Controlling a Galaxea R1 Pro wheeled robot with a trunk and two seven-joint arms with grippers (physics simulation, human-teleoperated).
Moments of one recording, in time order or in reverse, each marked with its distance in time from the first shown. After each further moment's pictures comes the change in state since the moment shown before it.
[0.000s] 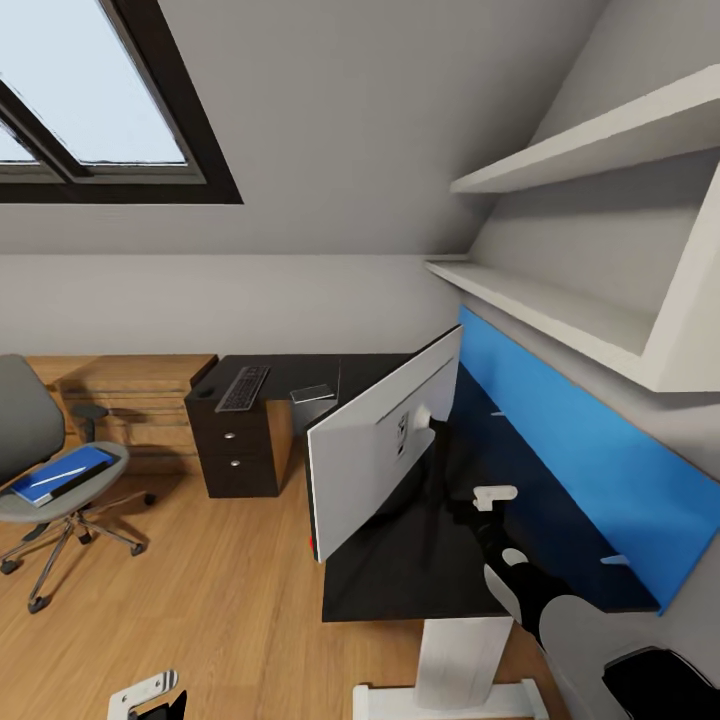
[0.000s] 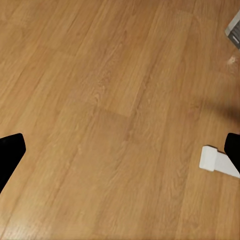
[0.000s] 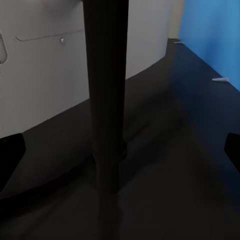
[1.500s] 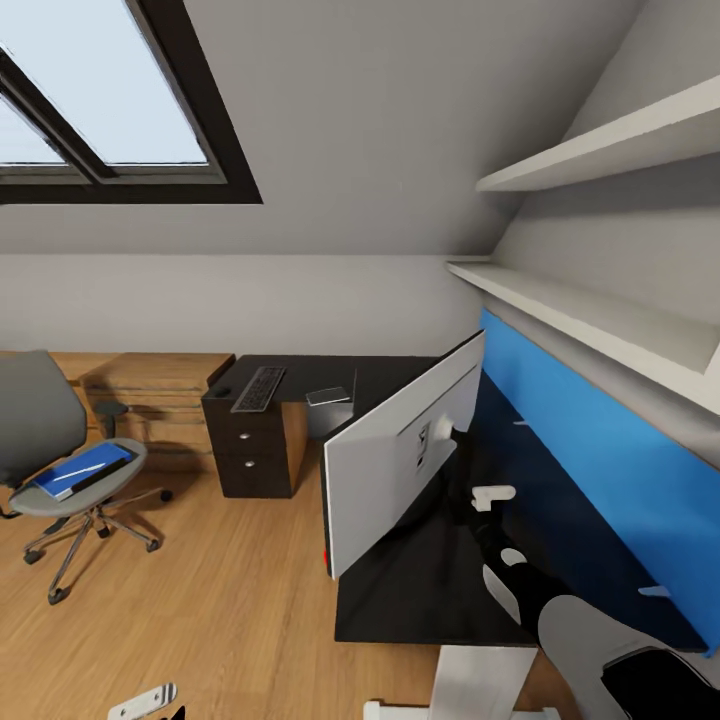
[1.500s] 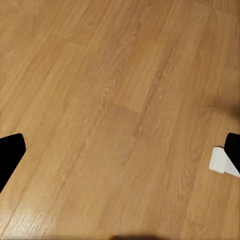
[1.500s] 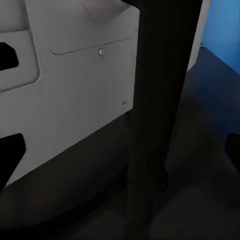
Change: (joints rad) left arm 0.000 0.005 0.004 0.051 -0.004 -0.008 0.003; right arm 0.000 0.003 0.005 0.000 0.000 0.001 0.001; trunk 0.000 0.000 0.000
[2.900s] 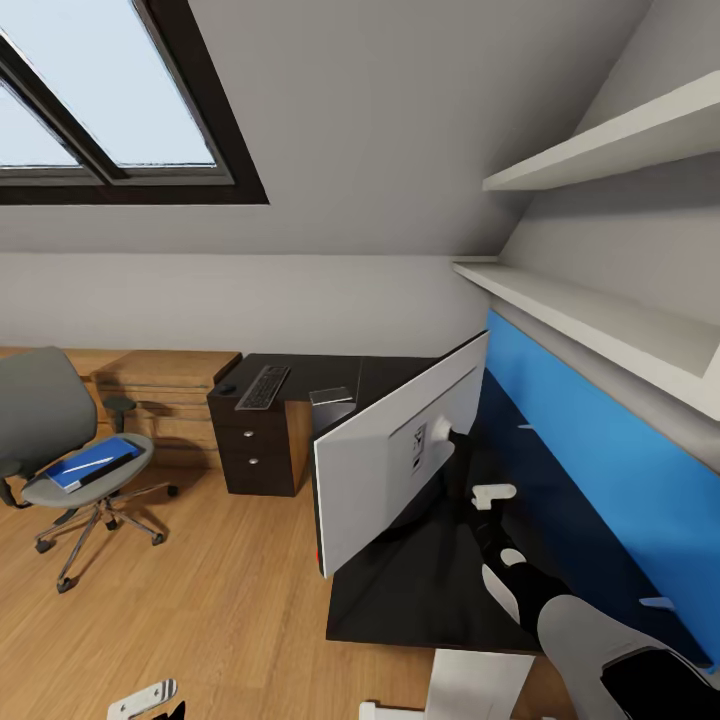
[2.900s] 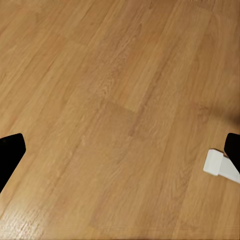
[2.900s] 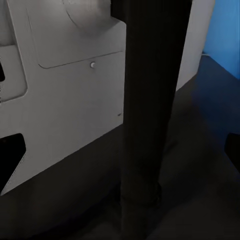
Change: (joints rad) left arm 0.000 -0.002 0.000 -0.018 0.004 0.006 0.000; right arm 0.000 0.002 -0.002 -0.002 -0.002 -0.032 -0.003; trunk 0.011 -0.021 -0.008
